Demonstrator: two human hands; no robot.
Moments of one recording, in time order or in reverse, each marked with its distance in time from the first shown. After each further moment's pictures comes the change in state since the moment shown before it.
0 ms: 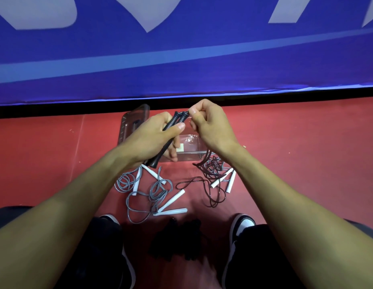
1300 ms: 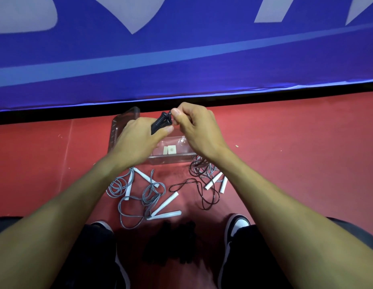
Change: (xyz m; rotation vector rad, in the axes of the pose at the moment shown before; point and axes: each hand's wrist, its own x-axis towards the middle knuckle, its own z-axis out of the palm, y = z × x) left_hand 0.013 -0.004 -0.001 0.605 0.269 0.125; right_hand -0.003 -0.007 -0.004 -0.164 0.004 -0.155
